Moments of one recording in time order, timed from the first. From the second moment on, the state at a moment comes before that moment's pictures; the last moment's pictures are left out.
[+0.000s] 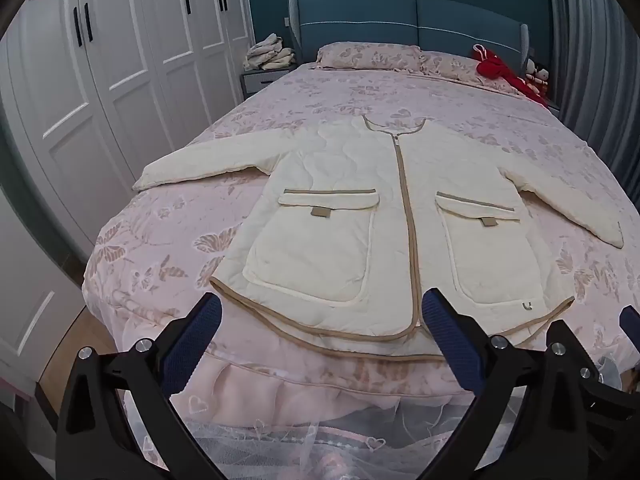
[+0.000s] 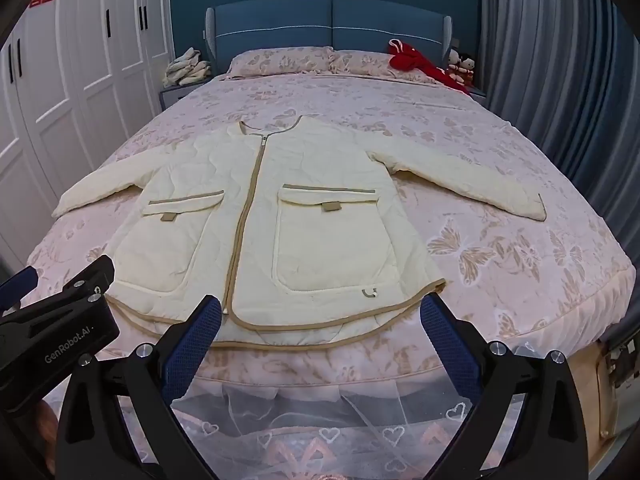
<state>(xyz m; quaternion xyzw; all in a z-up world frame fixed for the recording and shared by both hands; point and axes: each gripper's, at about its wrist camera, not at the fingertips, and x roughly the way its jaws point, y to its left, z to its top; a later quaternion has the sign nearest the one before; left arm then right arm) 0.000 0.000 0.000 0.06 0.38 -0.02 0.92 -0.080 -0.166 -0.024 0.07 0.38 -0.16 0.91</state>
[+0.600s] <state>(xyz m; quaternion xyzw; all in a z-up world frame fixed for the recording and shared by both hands) -0.002 -0.001 0.000 0.06 0.38 -0.02 0.92 -0.083 -0.164 -0.020 0.07 0.39 -0.15 0.91</state>
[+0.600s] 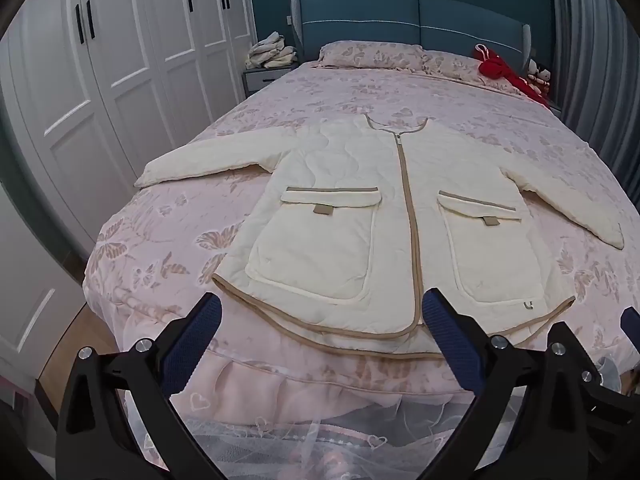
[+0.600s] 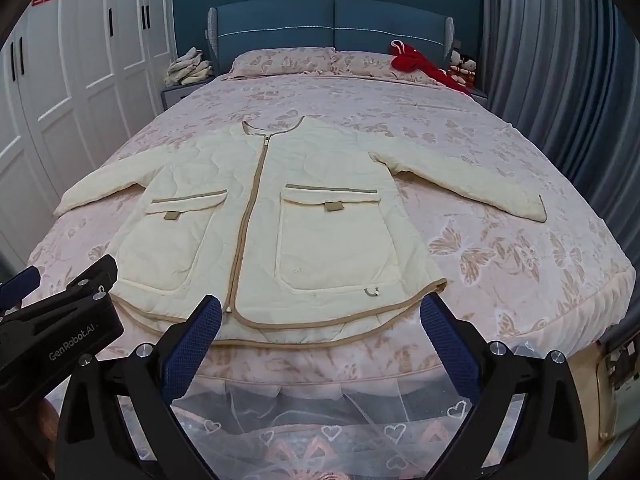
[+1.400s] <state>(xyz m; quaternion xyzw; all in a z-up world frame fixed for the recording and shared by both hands) -0.004 0.003 -0.001 0.06 0.38 -0.02 0.92 -0.083 -0.160 -0.025 0.07 0.39 -0.15 0.91</state>
